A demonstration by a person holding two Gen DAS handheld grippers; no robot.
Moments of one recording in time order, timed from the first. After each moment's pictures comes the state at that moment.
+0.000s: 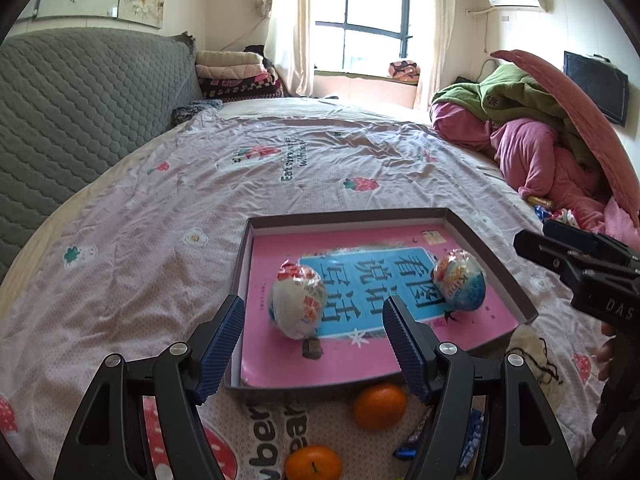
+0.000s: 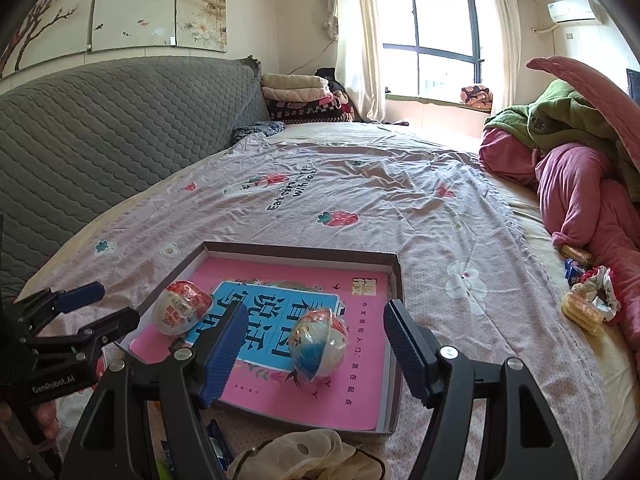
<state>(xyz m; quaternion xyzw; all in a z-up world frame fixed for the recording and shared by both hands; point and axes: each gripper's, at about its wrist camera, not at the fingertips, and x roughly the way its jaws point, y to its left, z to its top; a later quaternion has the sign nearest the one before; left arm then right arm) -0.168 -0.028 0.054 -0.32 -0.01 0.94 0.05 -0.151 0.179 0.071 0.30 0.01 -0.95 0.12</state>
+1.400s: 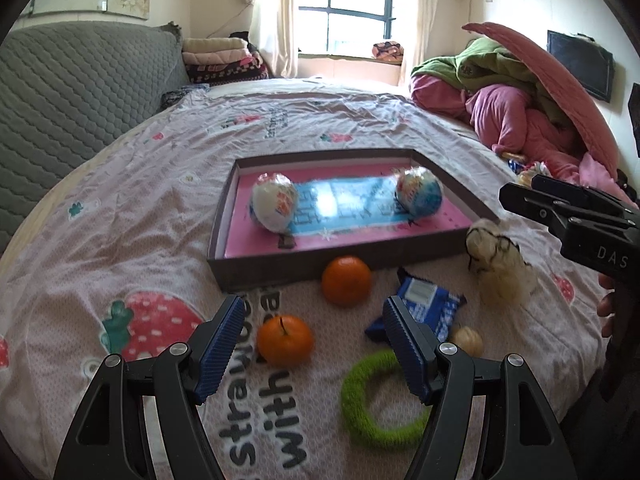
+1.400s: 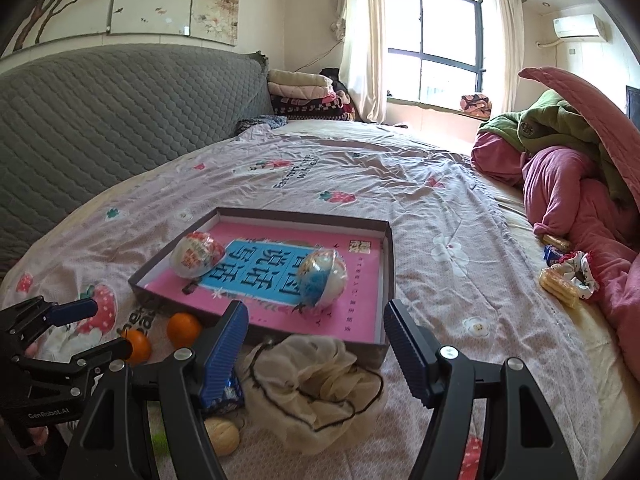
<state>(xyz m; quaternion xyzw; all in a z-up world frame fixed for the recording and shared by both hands) -0.082 -0.016 0.020 -0.35 0.01 0.93 0.07 -0.078 0.177 0.056 0.29 0.04 -0.95 0.11</state>
